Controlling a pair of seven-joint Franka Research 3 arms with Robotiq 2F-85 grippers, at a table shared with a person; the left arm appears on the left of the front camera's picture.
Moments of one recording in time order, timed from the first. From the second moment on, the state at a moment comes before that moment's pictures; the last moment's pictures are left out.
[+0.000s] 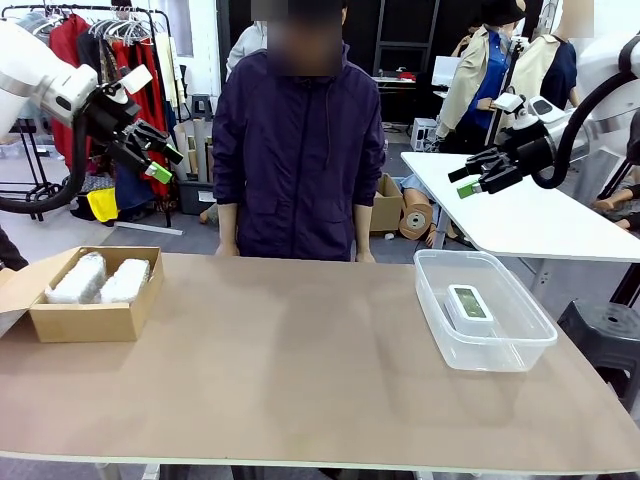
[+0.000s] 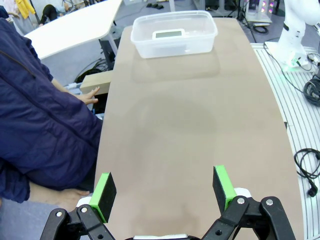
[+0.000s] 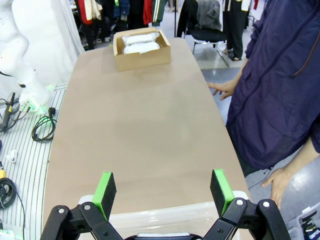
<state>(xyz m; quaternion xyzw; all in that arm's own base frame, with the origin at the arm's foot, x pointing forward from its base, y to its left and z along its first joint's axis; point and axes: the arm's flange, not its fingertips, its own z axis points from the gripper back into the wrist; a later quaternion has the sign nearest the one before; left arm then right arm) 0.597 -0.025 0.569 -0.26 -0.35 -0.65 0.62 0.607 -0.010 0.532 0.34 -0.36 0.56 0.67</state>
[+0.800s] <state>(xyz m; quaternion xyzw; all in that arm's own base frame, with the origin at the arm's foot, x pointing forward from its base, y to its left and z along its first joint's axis) 0.597 -0.025 0.569 -0.26 -0.35 -0.65 0.62 0.607 -0.010 0.532 0.34 -0.36 0.56 0.67</state>
